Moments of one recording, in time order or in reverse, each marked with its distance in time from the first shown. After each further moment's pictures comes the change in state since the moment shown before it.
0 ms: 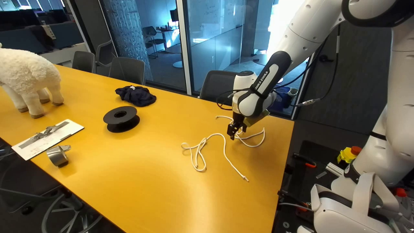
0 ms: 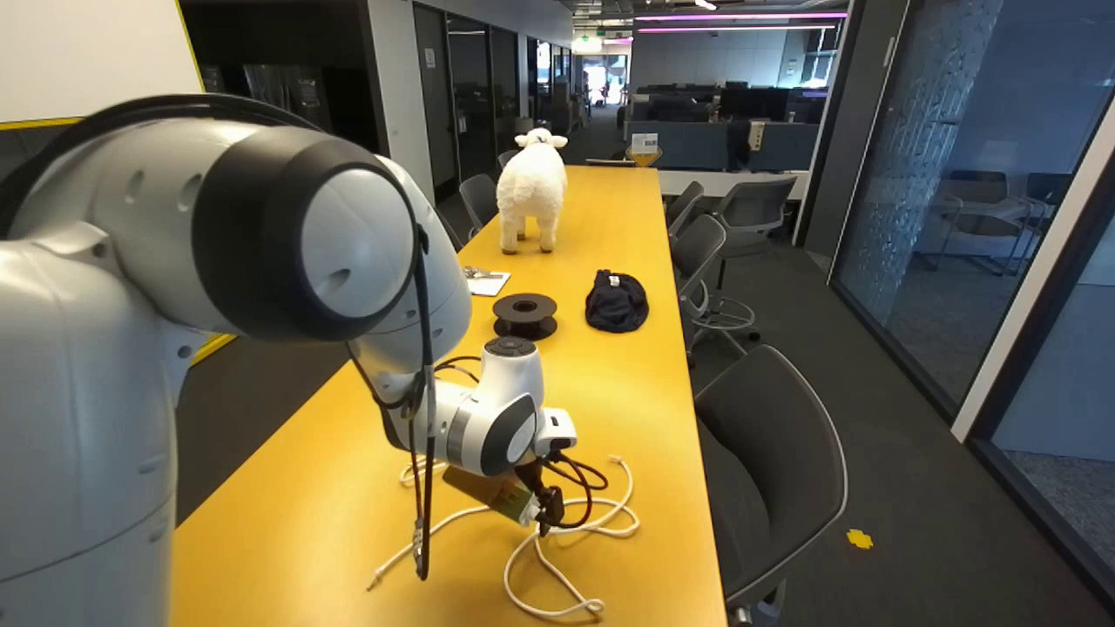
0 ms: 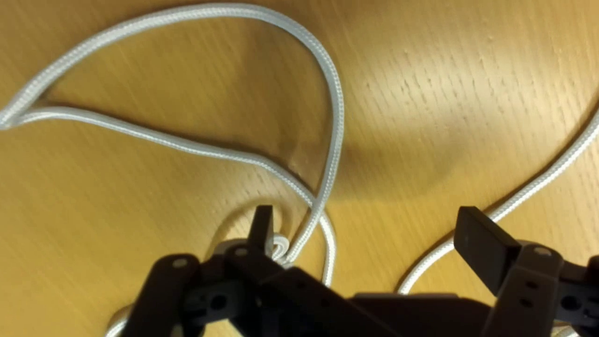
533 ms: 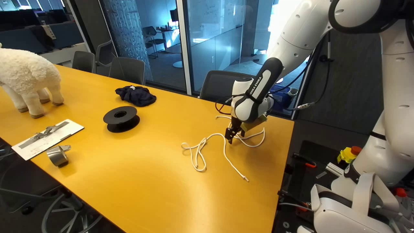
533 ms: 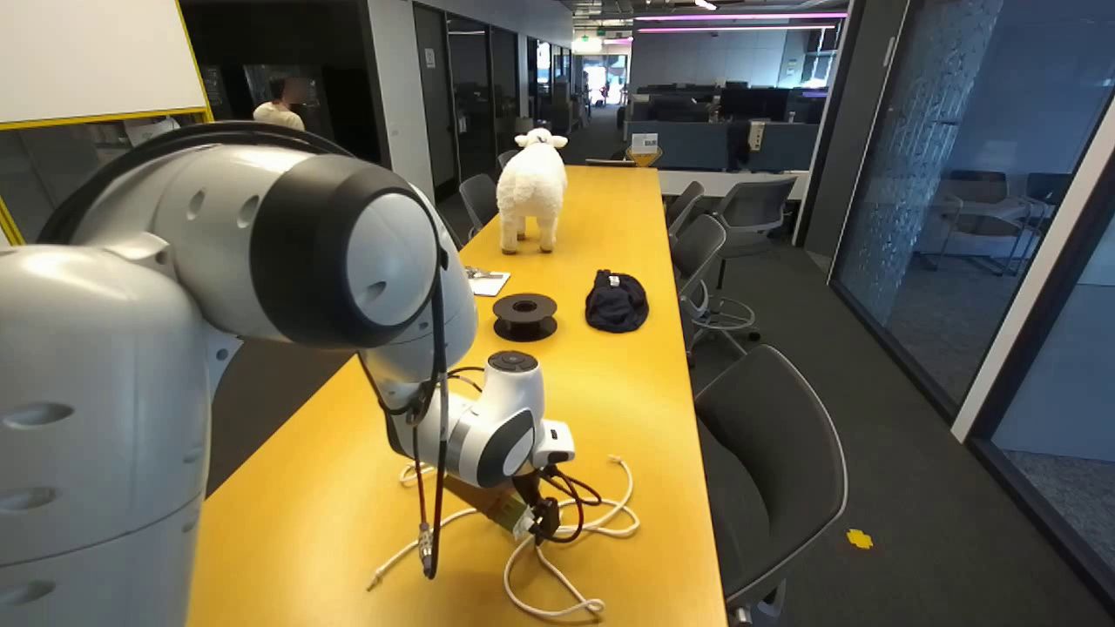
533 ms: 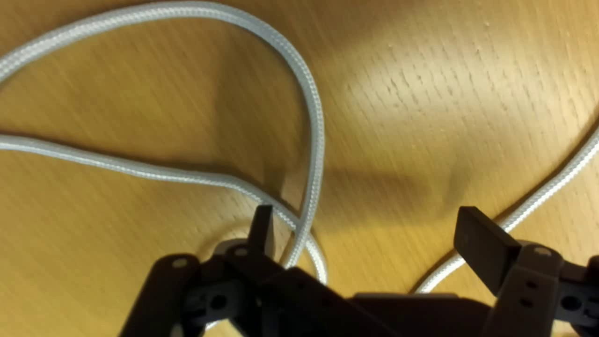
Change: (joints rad) arm -0.011 0.074 0.025 0.028 0.072 0.042 0.000
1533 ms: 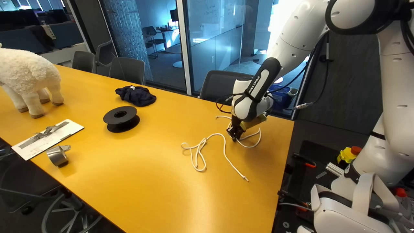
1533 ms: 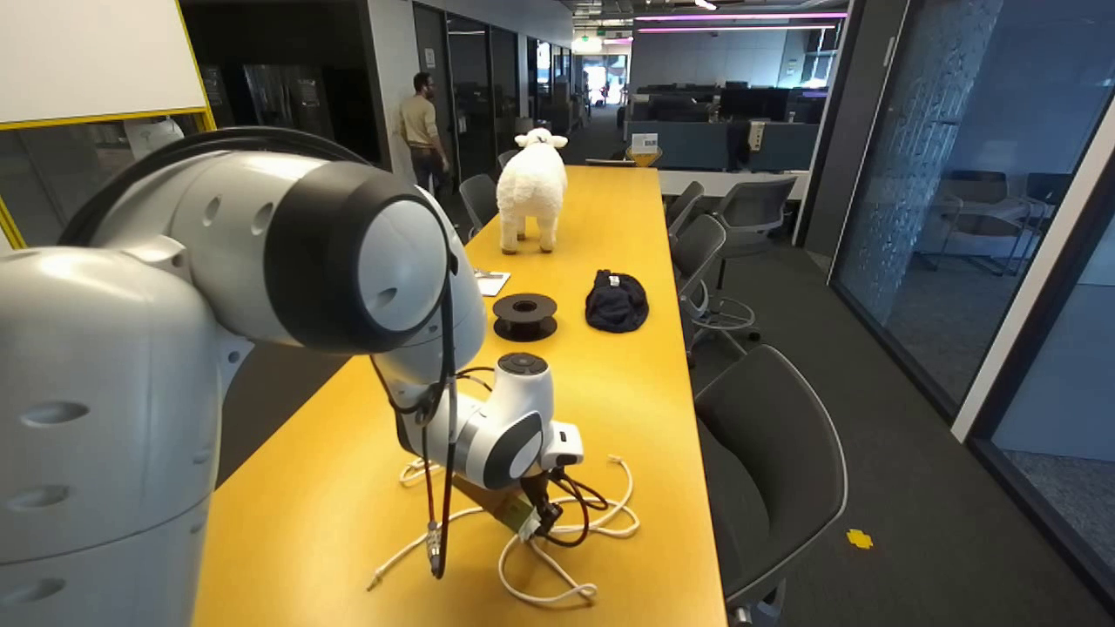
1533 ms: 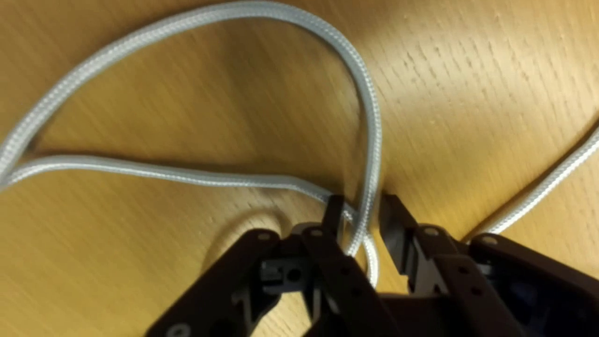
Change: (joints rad) arm -0.021 0.017 0.000 0.019 0.028 0.012 0.000
